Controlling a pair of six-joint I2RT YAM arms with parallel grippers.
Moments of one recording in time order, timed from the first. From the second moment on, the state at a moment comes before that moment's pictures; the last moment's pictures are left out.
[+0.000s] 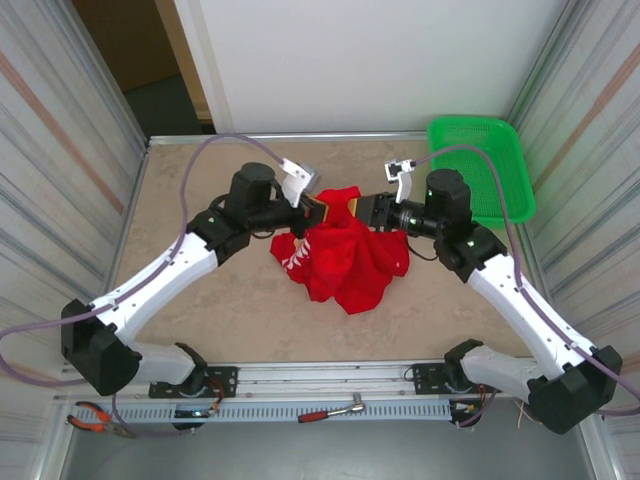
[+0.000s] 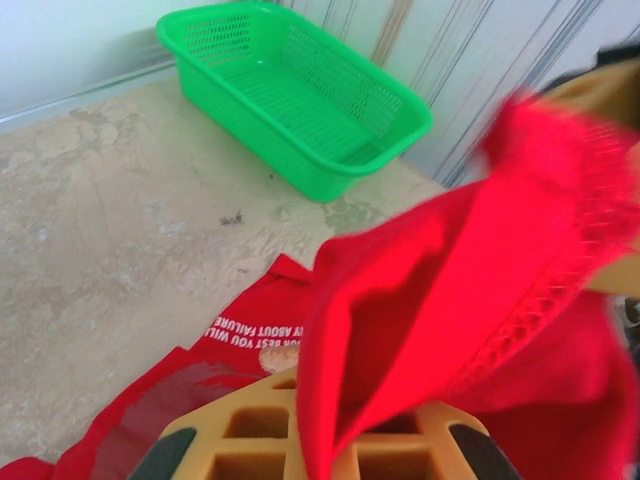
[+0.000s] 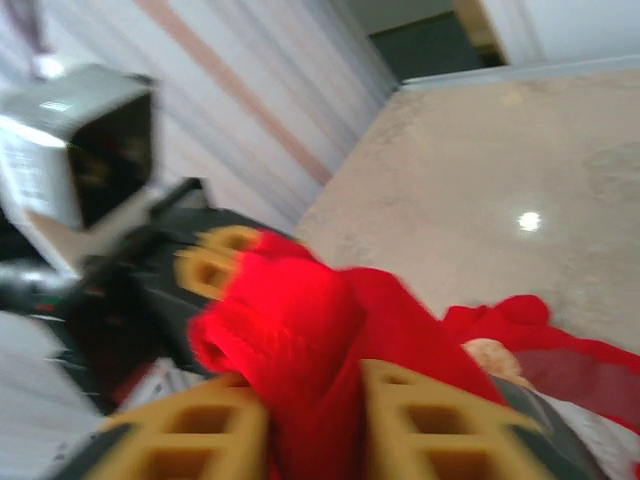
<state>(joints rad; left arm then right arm) -0.64 1.32 1.21 -0.30 0.43 -0.15 0.48 1.09 1.04 -0.24 -0.50 0.55</state>
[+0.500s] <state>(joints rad) -0.42 1.30 1.14 0.14 0.89 -0.61 0.46 1.16 1.00 -0.31 -0.38 0.57</state>
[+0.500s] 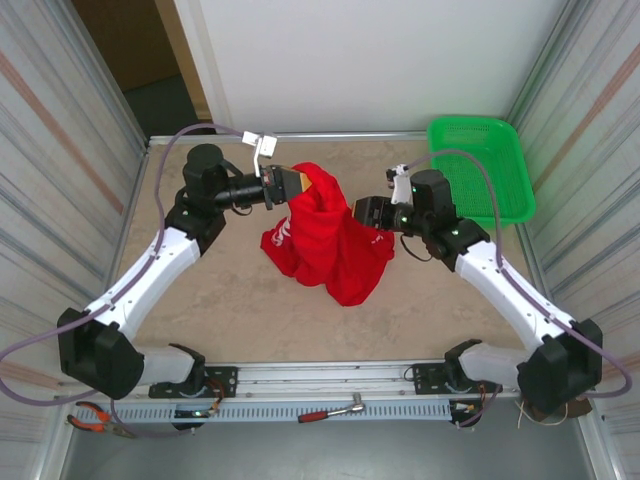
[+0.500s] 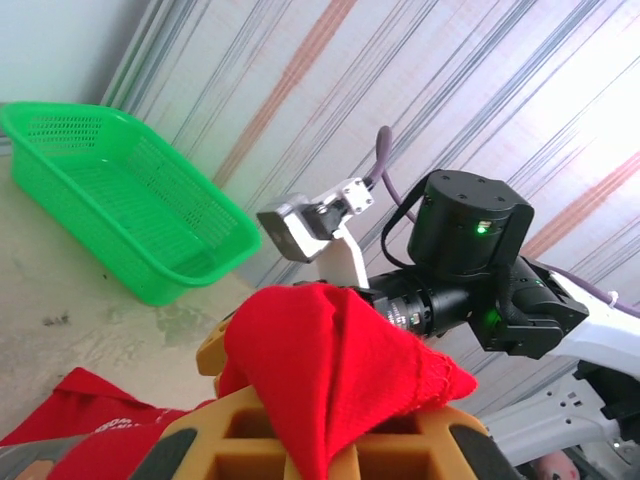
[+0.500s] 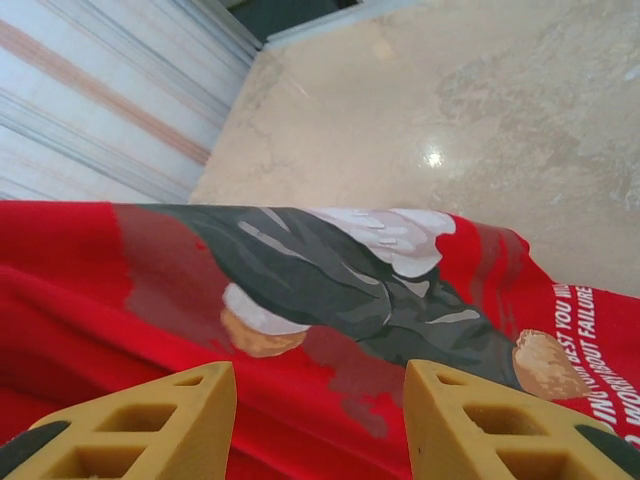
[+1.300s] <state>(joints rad) -0.42 1.28 1.12 0.15 0.89 -0.63 0.59 1.20 1.18 -0.29 -0.35 0.59</state>
